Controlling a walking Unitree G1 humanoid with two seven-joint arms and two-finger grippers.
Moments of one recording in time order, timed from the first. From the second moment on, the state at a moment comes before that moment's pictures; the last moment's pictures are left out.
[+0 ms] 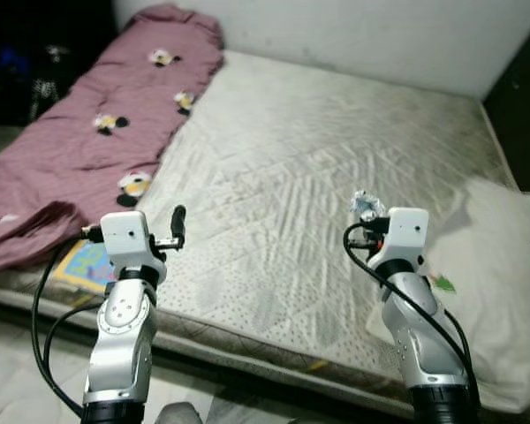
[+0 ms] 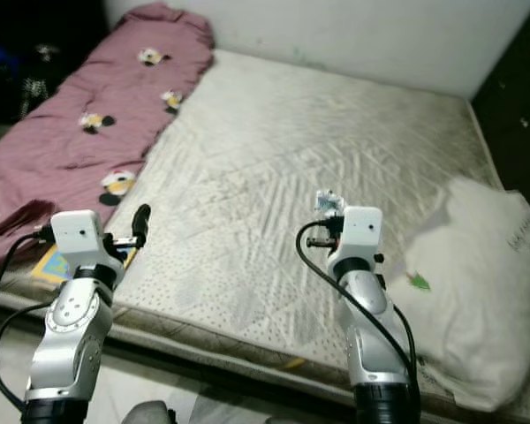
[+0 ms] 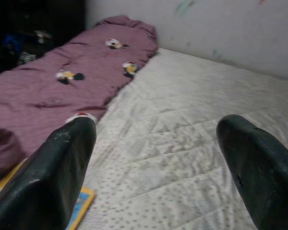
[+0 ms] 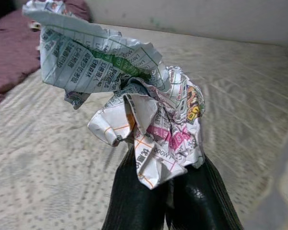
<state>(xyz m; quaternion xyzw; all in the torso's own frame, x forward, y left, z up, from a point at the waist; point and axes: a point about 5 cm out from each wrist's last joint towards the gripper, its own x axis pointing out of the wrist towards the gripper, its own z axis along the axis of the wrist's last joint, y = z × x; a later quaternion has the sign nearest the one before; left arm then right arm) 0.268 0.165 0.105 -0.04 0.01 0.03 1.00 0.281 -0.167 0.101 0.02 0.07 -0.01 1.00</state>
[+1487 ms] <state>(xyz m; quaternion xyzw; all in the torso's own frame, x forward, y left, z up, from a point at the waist) 0.274 0.165 0.112 -0.04 0.00 0.02 1.00 0.288 -0.155 0.100 0.05 0.07 0.01 1.00</state>
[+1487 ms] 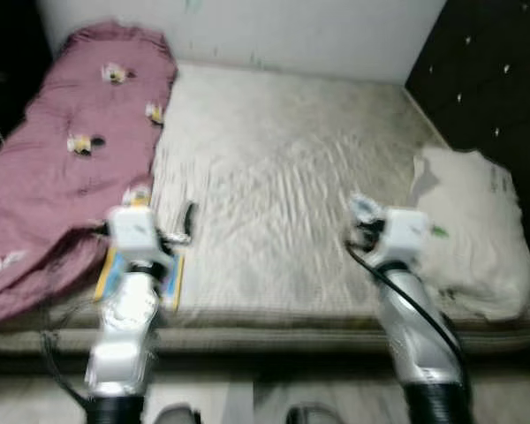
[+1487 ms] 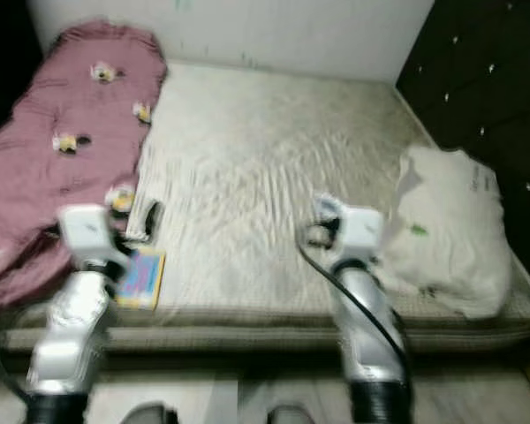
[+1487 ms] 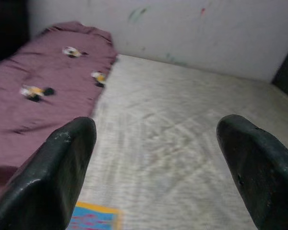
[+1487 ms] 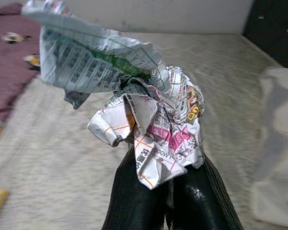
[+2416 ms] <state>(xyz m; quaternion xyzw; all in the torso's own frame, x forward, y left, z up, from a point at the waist) 0.272 0.151 0.113 -0.07 -0.01 -0.04 1.00 0.288 -0.161 0.100 0.04 0.07 0.01 1.00</state>
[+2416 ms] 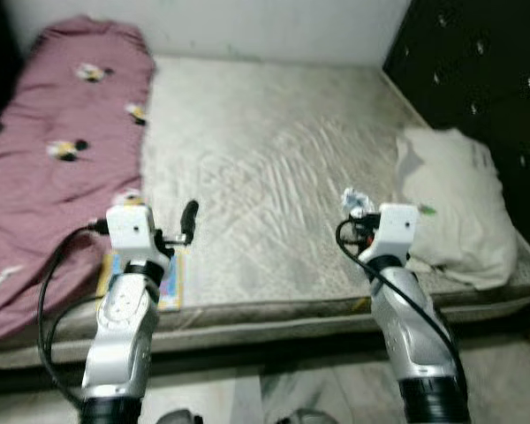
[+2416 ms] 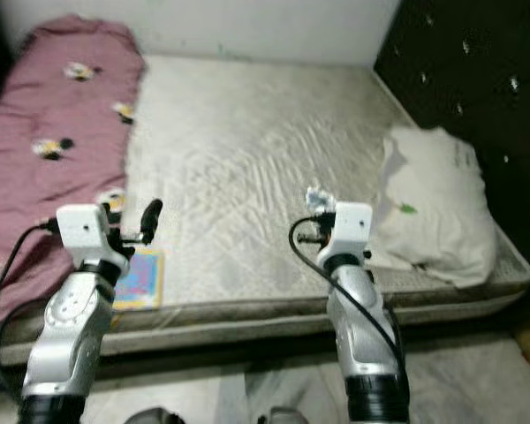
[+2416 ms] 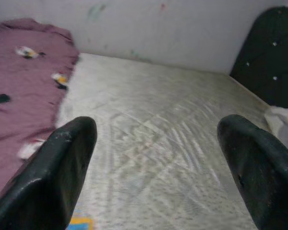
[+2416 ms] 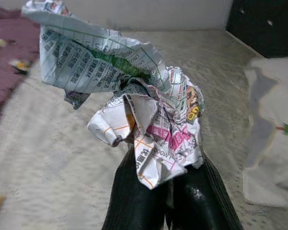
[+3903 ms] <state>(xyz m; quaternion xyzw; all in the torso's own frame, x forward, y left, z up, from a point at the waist) 0.276 0.145 0.114 -0.07 -0.01 -0.05 1.00 0.289 -0.168 0.095 0.04 0.08 -0.01 1.00</state>
